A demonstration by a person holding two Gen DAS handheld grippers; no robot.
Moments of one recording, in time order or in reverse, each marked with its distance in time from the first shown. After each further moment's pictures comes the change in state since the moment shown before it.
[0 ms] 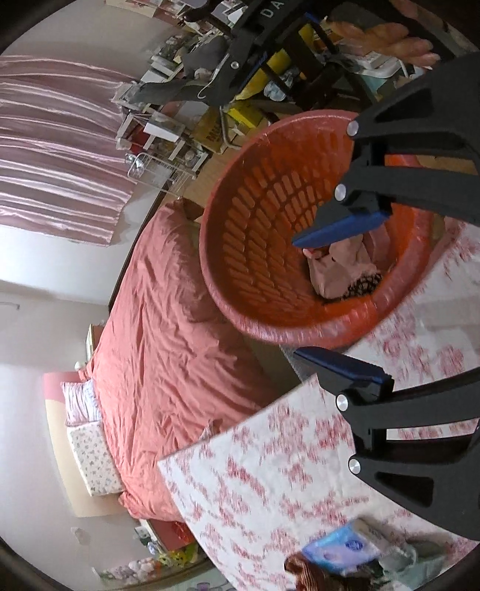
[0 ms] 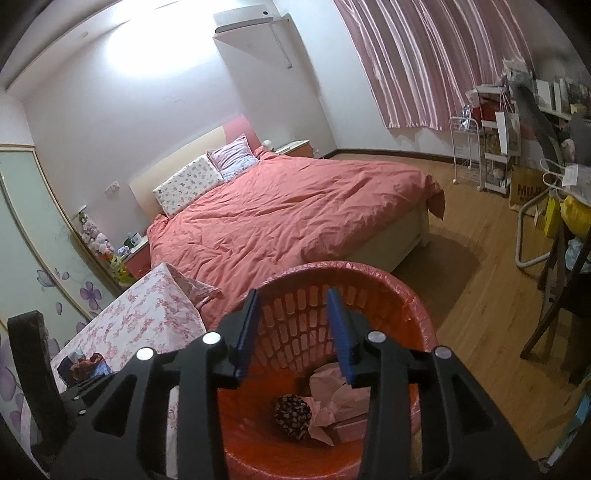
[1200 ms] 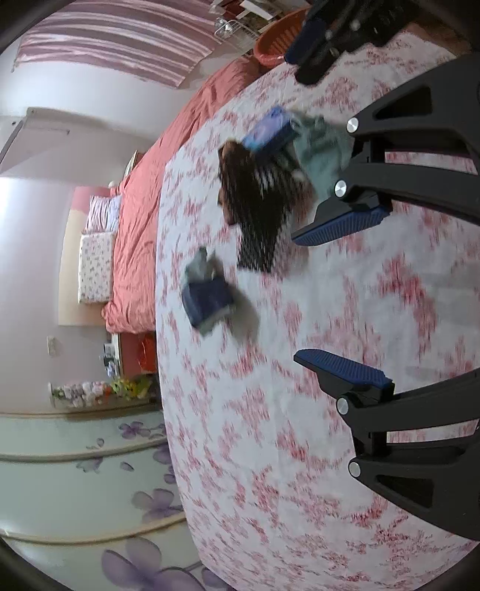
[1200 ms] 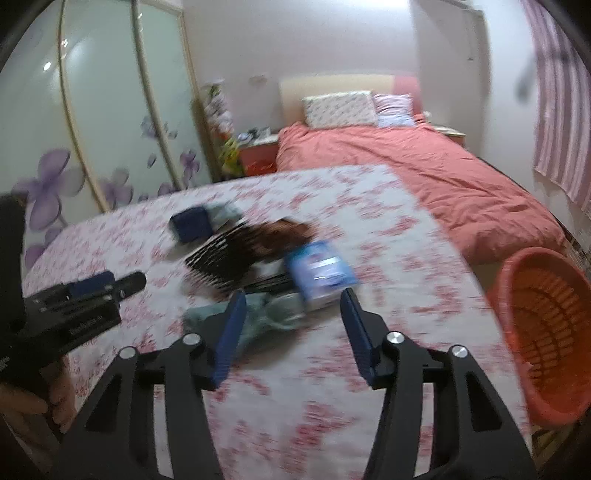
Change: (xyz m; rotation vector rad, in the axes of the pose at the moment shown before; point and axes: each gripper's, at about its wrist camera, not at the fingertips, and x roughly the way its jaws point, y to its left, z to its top) left arm -0.157 0.273 -0.125 -0.385 -0.103 0.488; right arm 0.009 0.324 -0.168 -0.540 0.256 0.341
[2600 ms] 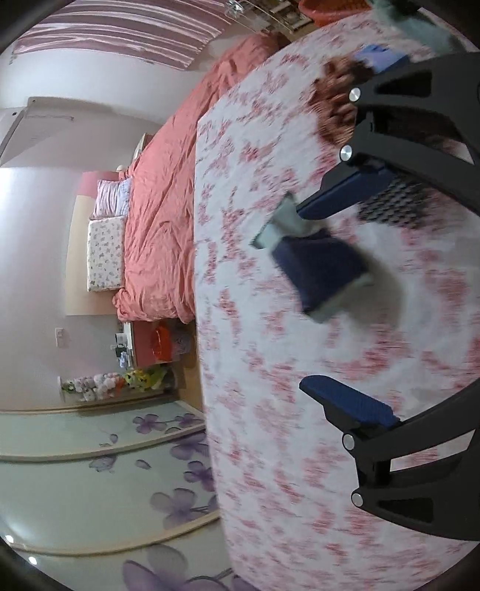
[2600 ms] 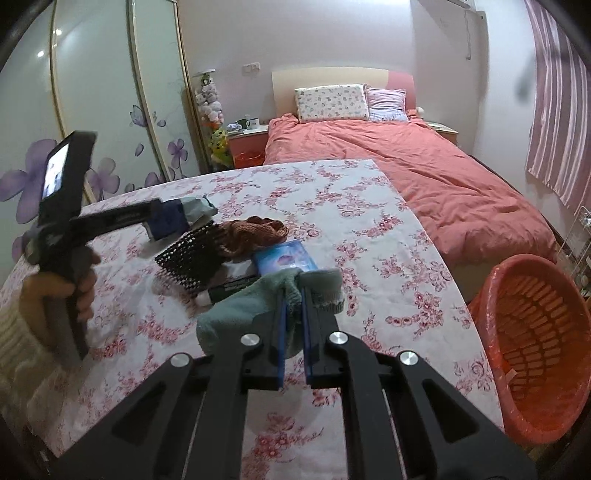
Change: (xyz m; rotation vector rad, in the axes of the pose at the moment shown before) left arm 0.092 0.010 0.085 0.033 -0.040 0.058; right arm 0.002 -0.037 0.013 0.006 0.011 -0.056
